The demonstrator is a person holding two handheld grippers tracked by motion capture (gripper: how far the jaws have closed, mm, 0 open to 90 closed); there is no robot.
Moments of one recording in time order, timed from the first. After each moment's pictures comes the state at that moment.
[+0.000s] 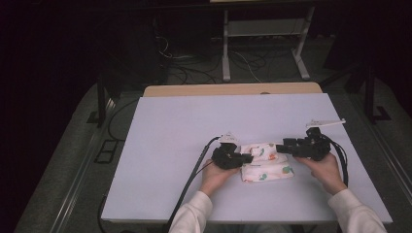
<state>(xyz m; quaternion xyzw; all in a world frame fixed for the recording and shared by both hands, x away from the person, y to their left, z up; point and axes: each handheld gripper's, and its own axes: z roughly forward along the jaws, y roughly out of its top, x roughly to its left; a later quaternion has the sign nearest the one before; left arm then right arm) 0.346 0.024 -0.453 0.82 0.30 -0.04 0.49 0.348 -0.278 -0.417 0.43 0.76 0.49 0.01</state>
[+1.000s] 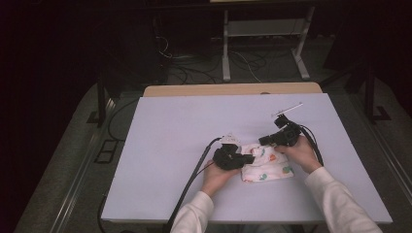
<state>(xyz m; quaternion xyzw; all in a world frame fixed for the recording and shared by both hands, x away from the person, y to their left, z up) 0.345 0.020 -0.456 0.82 0.29 -0.04 0.50 0.410 -0.217 -0.428 0.43 0.83 0.35 -0.04</state>
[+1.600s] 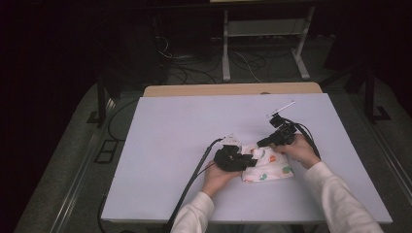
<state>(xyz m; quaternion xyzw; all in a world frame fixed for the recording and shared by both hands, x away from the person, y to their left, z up) 0.342 0.018 -0.457 0.82 0.28 -0.04 0.50 0.423 -0.210 -0.433 0.44 0.84 0.31 -0.10</state>
